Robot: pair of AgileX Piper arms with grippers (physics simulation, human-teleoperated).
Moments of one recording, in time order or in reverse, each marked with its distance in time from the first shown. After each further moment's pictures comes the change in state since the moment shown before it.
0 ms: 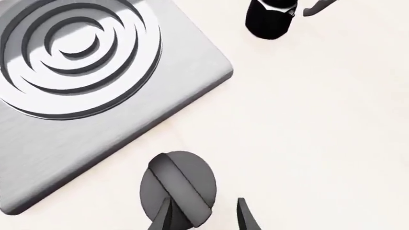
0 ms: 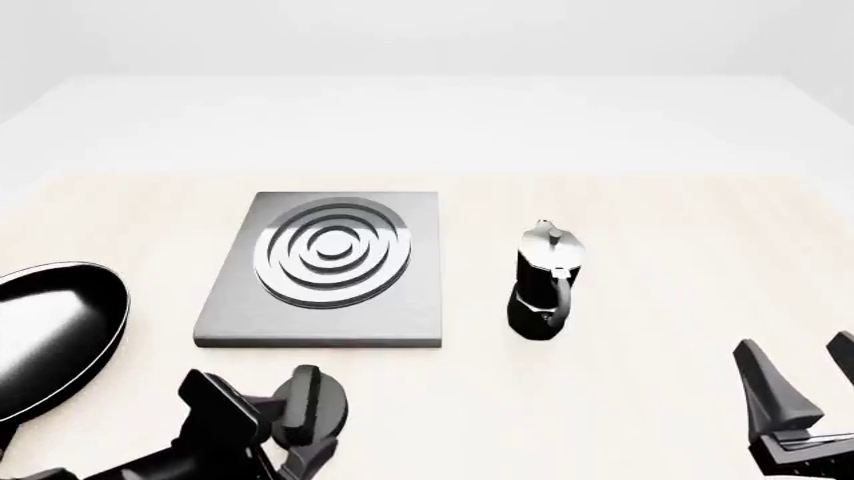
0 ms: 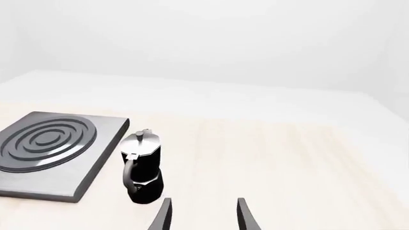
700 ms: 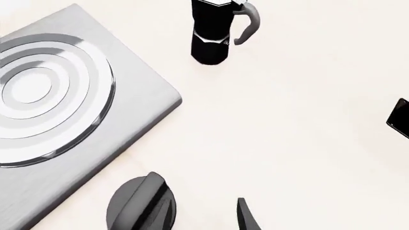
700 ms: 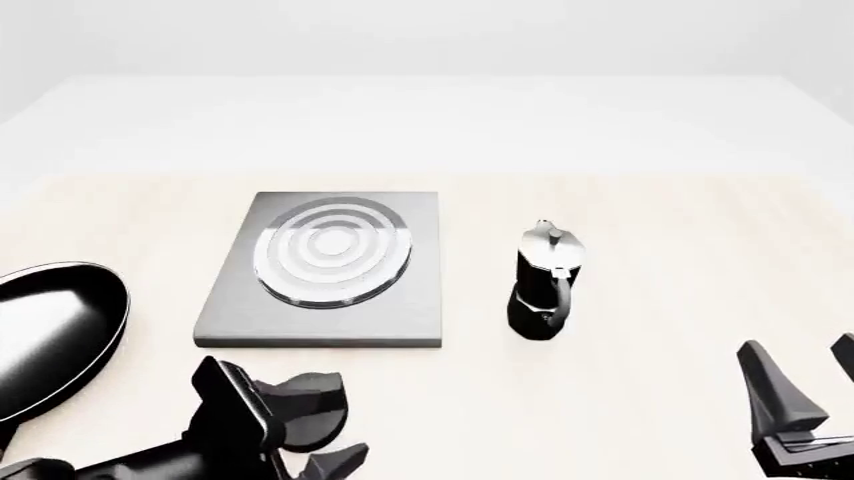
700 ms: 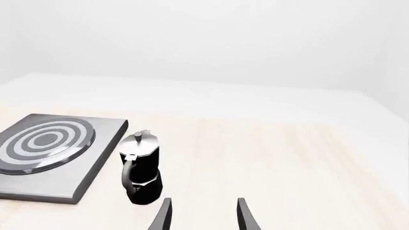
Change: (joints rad) left arm -0.166 -0.251 -0.098 0.278 -0.022; right arm -0.009 -0.023 -0.001 0.018 0.006
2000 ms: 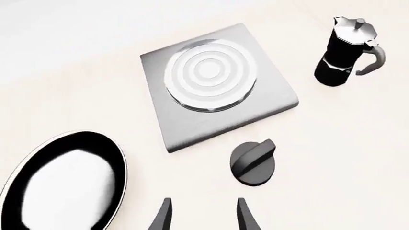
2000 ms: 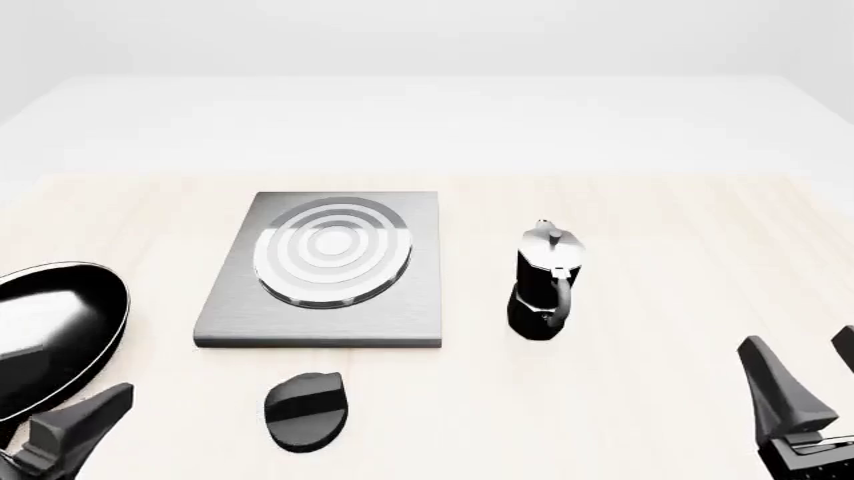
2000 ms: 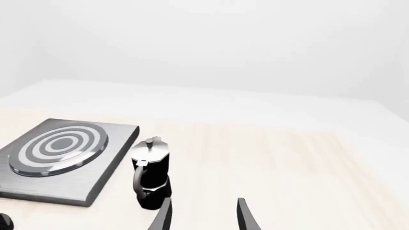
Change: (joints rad) left arm 0.573 -0.925 -0.282 1.143 0.196; right arm 0.047 -0.019 -0.032 0.023 0.006
